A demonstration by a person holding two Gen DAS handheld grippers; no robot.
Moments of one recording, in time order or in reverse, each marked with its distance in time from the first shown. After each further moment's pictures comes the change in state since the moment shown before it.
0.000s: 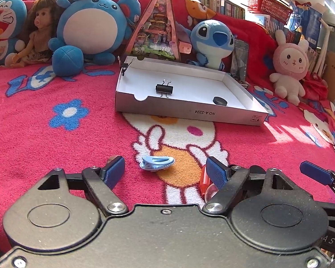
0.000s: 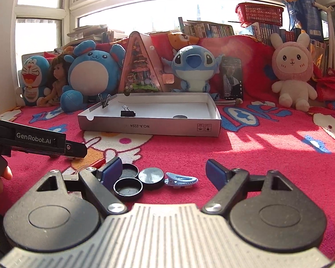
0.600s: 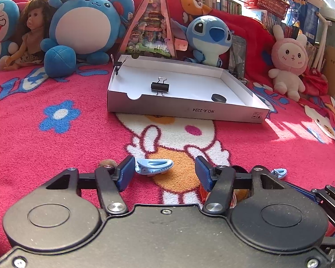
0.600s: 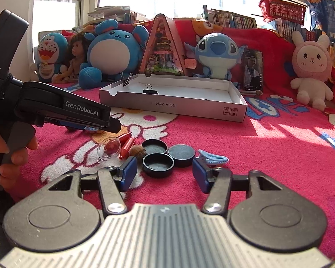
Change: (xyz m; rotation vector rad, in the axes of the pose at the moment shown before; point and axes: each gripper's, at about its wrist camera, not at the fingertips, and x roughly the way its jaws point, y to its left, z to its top) left arm 0.017 -0.005 -0.002 0.030 -0.004 -0.014; right arm 0.005 0.031 -0.016 -0.079 0.076 0.053
